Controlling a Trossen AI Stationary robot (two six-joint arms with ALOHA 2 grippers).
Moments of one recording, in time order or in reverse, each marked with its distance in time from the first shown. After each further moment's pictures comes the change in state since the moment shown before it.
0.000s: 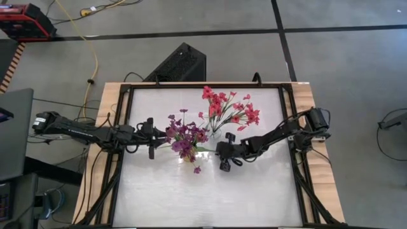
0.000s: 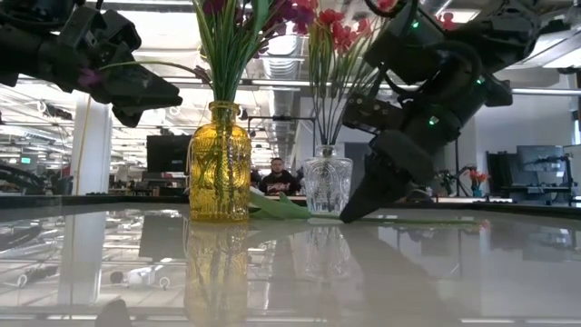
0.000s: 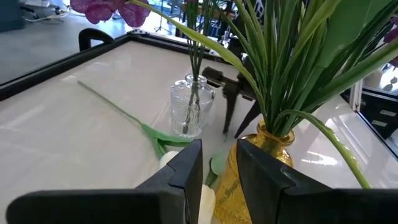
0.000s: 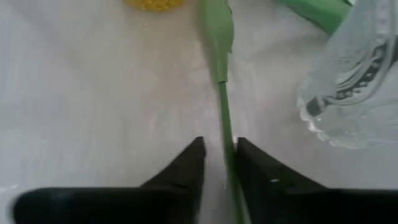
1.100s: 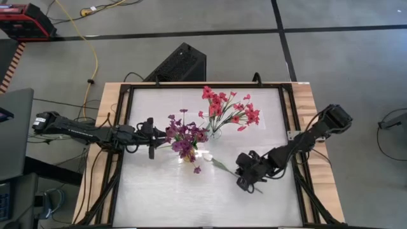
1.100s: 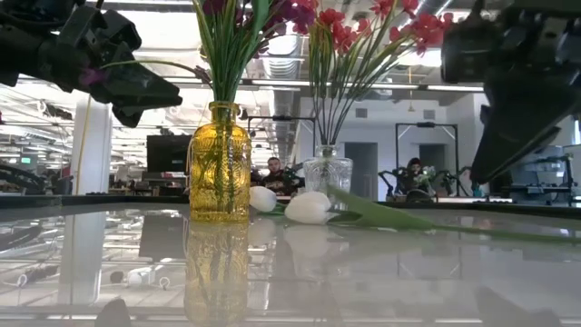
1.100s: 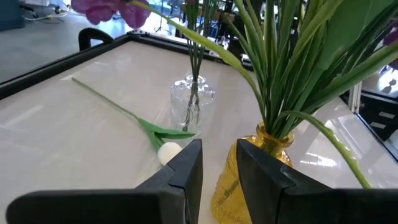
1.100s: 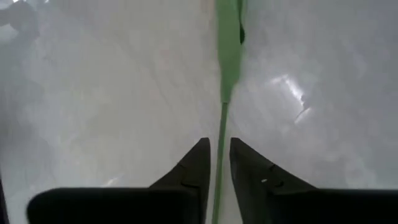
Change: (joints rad) left arm 0.000 0.000 0.000 0.002 0.001 -0.007; right arm 0.348 -0.297 -0.004 -0.420 0.038 0.729
